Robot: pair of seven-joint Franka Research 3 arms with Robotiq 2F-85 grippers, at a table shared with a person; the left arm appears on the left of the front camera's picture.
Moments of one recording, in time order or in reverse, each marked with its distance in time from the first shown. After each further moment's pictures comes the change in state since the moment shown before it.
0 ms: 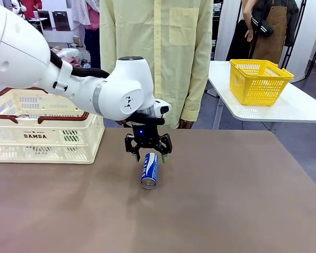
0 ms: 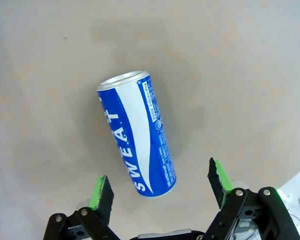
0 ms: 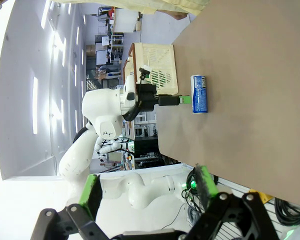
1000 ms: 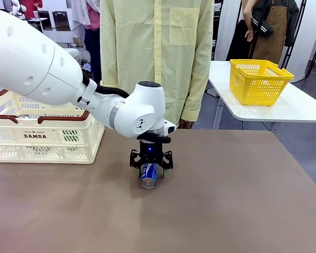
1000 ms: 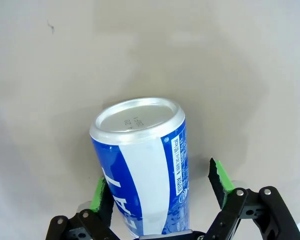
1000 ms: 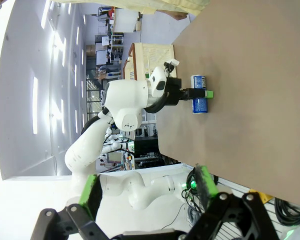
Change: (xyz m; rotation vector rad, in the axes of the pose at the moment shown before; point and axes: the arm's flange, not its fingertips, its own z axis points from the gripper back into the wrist) left arm 0.018 -0.008 -0.077 0.124 0.054 0.131; right arm 0.000 0.000 0.000 0.000 0.000 0.000
